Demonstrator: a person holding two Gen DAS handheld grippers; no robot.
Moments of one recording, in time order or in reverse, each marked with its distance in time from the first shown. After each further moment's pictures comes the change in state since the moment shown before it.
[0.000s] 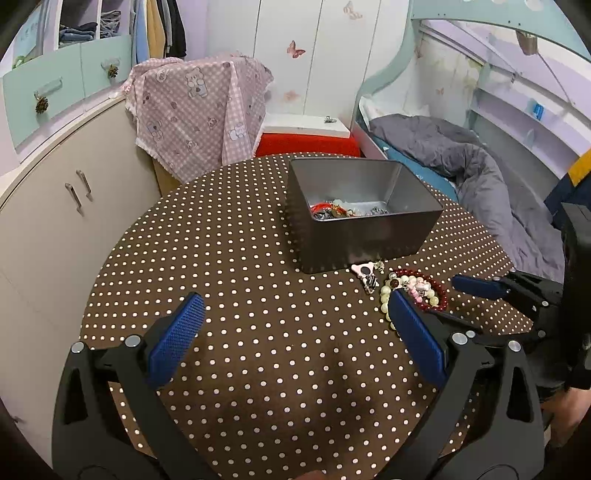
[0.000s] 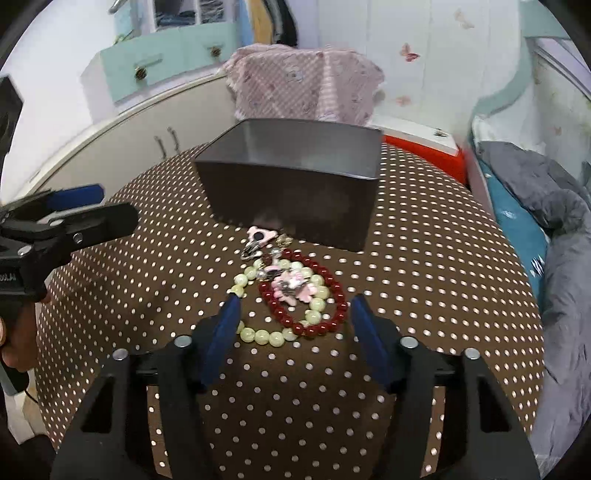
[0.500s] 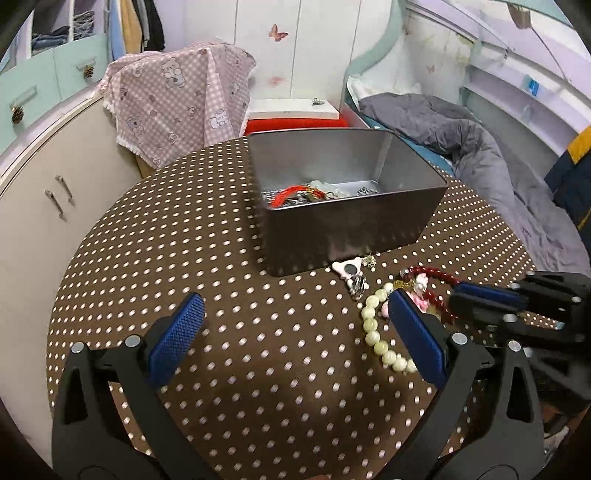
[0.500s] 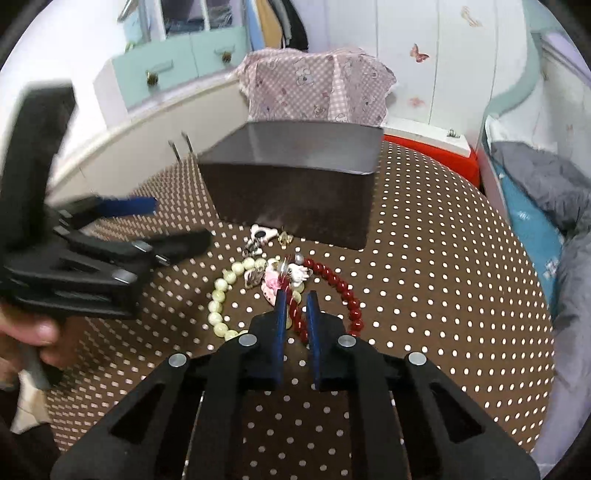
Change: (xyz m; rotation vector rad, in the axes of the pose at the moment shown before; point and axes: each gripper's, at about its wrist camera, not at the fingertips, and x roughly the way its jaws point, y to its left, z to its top) left arm 0.046 -0.028 0.006 0.065 0.061 -0.010; right arm -0.016 -0.033 -0.011 0.097 -0.055 0.107
